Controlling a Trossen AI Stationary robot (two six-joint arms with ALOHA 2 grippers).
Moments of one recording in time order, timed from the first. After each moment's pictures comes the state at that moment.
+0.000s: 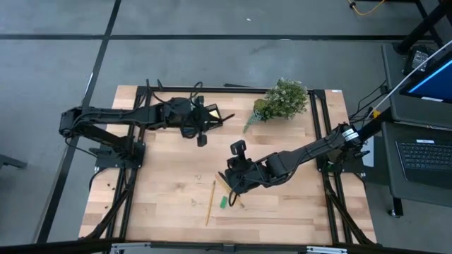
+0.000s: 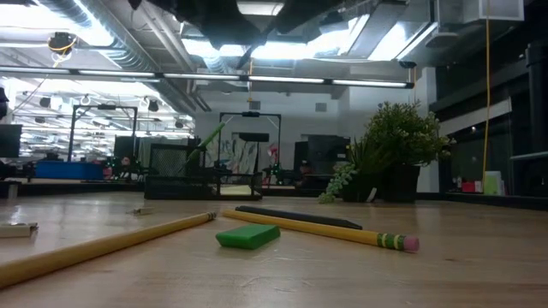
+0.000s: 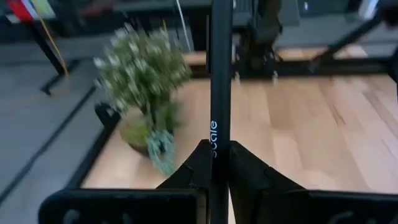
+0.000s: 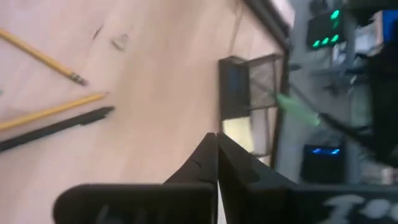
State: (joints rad) left arm 0.17 1.25 0.95 -0.05 -0.04 0.12; right arm 0.39 1.87 1.68 -0.81 0.67 -0.26
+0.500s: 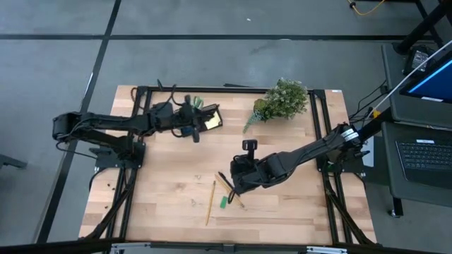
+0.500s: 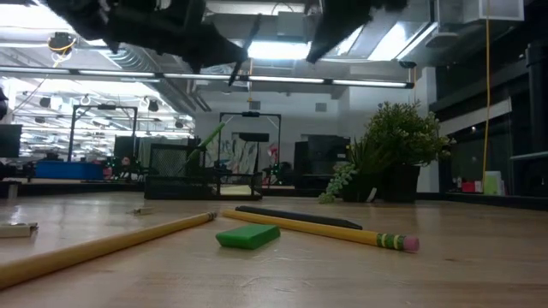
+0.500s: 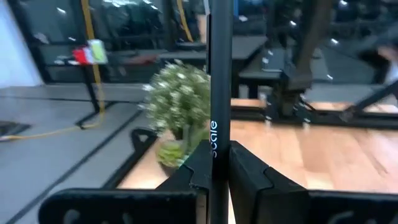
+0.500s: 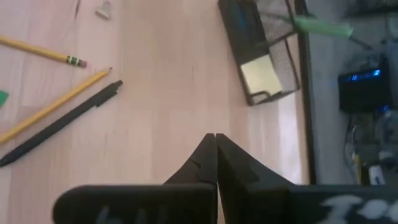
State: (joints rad) left arm 0.26 1.13 0.56 0.51 -0.06 0.07; right arm 0.39 1.87 1.63 -0.97 0.67 0.16
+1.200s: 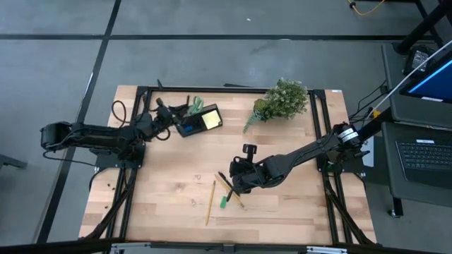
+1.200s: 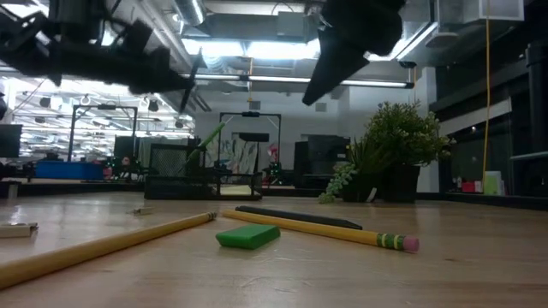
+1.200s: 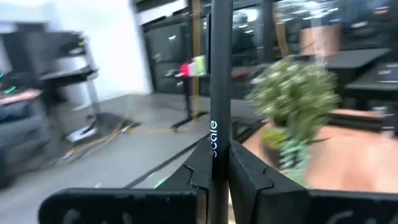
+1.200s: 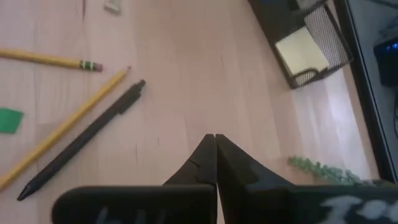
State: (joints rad) left arm 0.30 0.89 0.16 0.80 -0.43 0.11; right arm 0.38 1.87 1.45 -0.73 0.61 0.28
